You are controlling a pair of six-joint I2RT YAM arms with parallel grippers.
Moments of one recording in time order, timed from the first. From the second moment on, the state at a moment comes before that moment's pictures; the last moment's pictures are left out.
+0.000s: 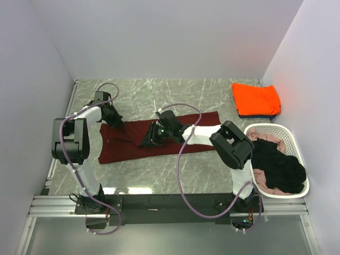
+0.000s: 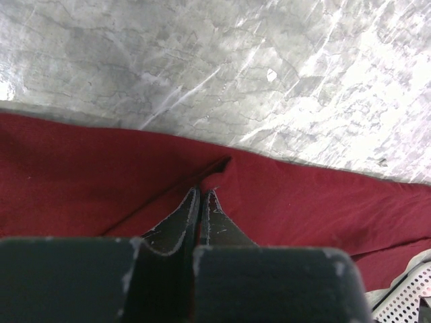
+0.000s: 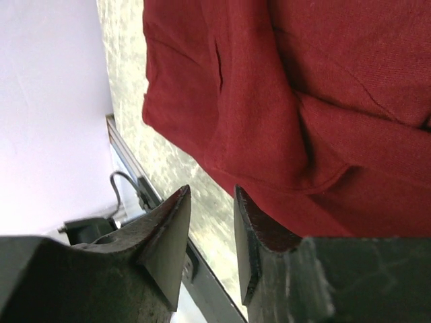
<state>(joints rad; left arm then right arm) 0.00 1.85 1.18 -0.38 0.21 -0.67 0.79 1.99 1.17 0.19 -0.45 0.99</state>
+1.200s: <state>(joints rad) -0.01 1.83 1.18 -0.40 0.21 -0.67 0.87 2.02 1.12 0.28 -0.23 1.33</state>
